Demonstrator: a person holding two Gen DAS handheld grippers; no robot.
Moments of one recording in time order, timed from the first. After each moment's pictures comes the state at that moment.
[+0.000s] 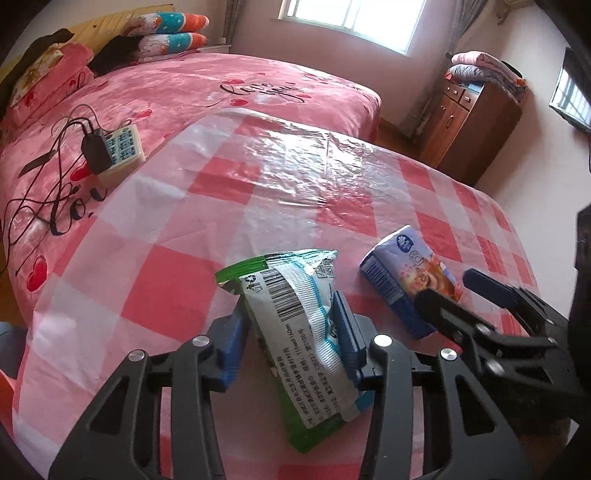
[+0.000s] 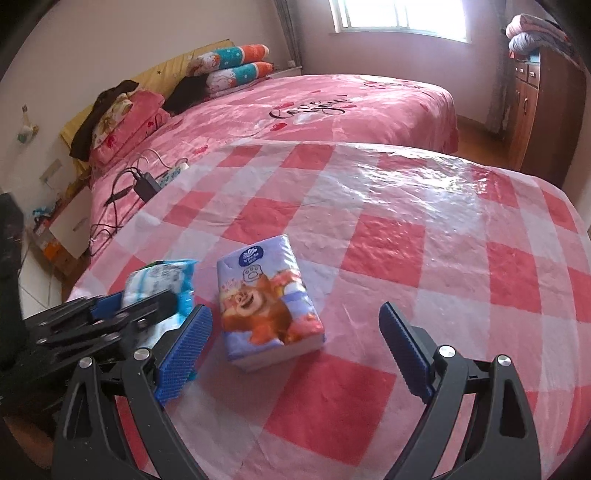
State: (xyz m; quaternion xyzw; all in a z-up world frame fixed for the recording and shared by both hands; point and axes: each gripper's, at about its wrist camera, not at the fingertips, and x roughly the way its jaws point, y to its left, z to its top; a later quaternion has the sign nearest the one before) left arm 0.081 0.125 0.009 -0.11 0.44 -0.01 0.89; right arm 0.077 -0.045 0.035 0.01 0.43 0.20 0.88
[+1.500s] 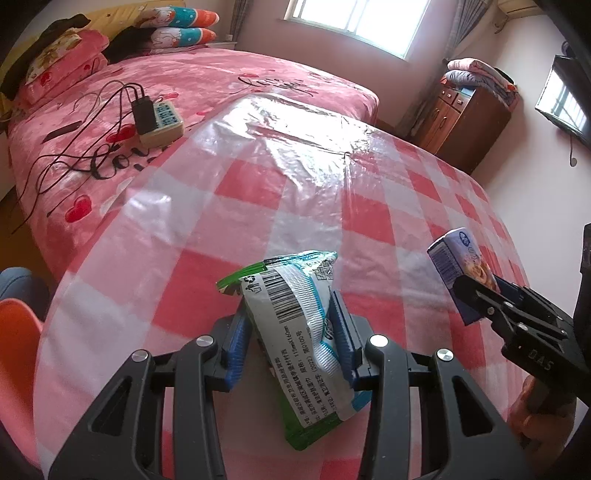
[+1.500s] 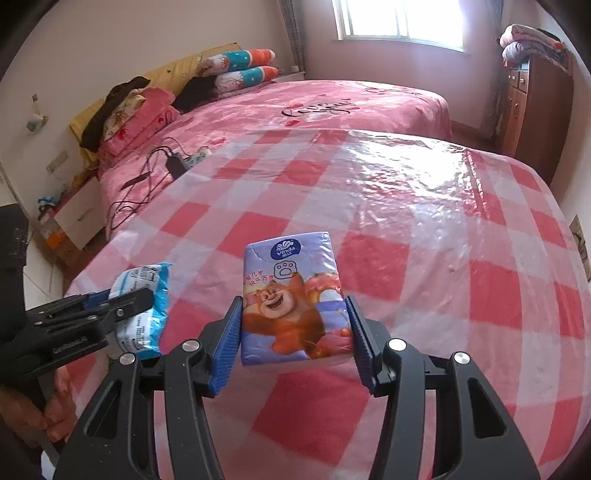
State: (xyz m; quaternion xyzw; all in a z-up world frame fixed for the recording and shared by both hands) left arm -0.035 0.165 0.008 -0.13 0.44 -0.02 0.89; right arm -0.046 -0.041 0.052 0.01 0.41 0.20 0.89
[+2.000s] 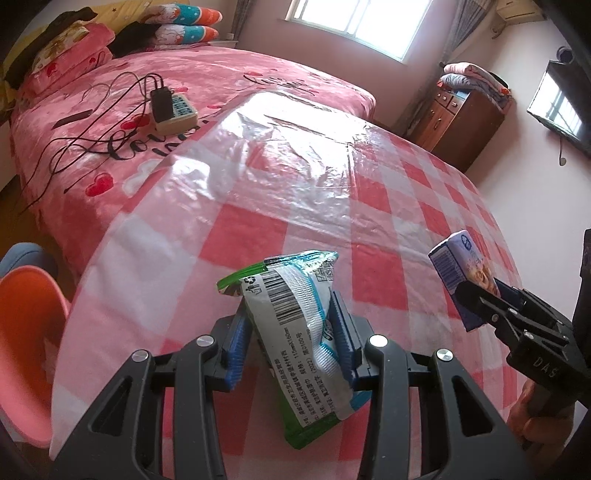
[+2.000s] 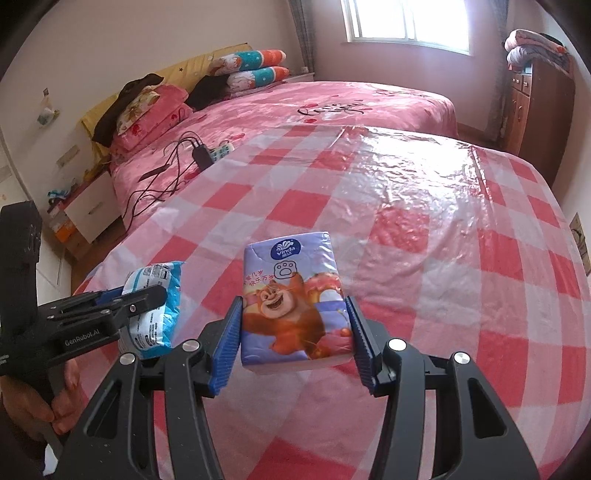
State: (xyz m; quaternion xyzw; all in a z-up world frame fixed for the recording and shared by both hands) left arm -0.085 0.186 0.010 -0.14 0.44 -0.03 0.89; right arm -0.104 -0.021 0.061 0.00 0.41 0.21 0.89
